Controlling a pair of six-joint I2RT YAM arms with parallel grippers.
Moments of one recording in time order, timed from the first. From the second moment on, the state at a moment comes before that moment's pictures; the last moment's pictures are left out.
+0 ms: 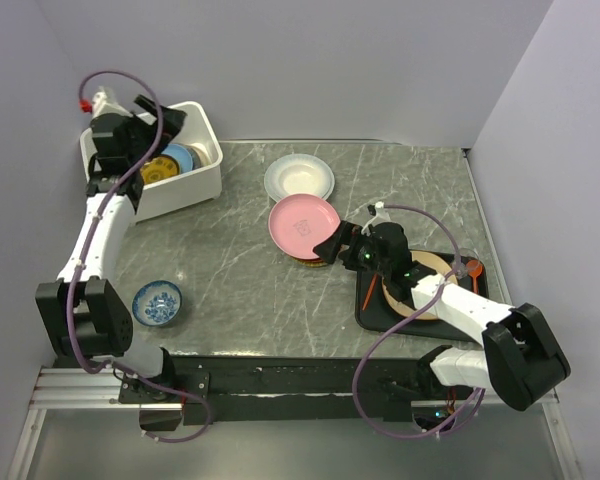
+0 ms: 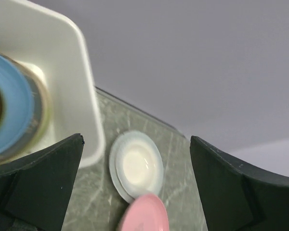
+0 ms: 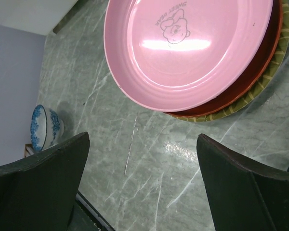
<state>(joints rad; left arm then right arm) 0.09 1.50 1.38 0.02 0.16 -0.80 0.51 1.23 0.56 0.24 -0.17 0.75</state>
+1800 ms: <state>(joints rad) -0.34 1.77 1.05 0.05 0.46 -0.54 0.51 1.18 0.47 0.26 -0.15 0.80</state>
